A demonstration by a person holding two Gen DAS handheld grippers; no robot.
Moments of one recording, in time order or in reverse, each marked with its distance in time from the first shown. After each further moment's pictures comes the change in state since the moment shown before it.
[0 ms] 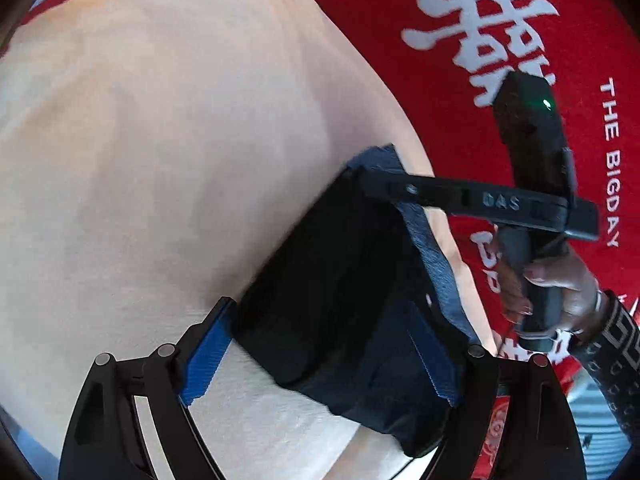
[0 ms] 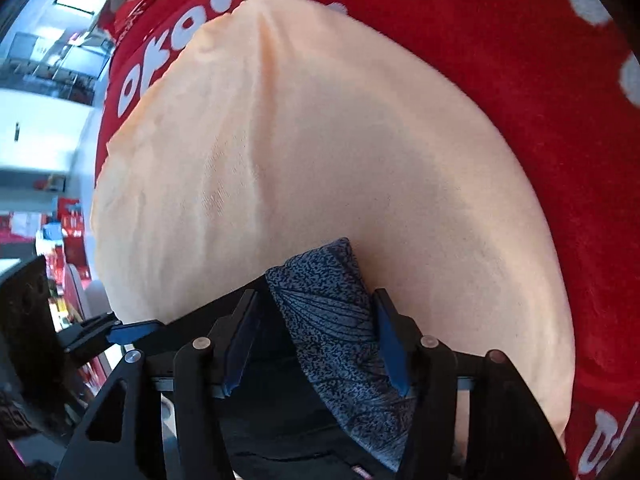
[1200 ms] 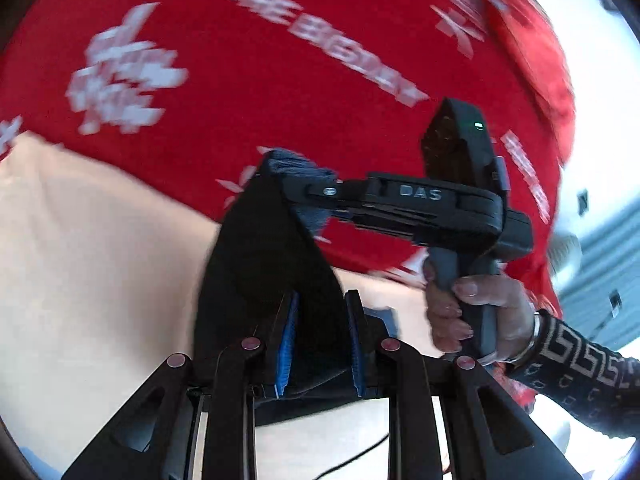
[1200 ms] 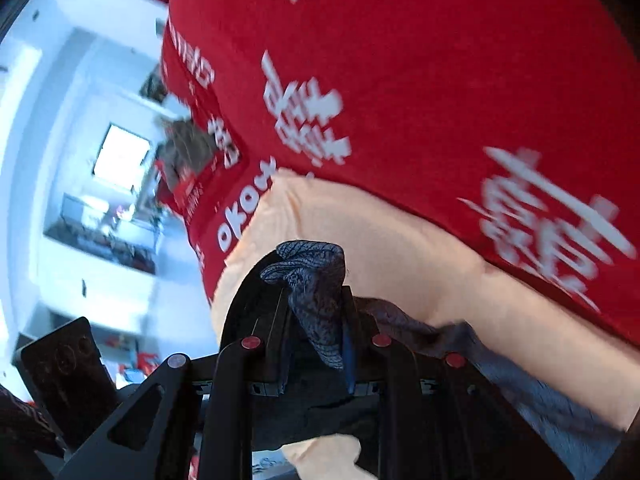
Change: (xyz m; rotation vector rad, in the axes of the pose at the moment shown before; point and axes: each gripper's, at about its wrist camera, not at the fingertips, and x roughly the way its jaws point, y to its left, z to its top) left arm -0.061 -0.301 -0.145 0.574 -0.079 -0.144; right arm -0.253 -0.071 -0.262 0.350 -0.626 0.260
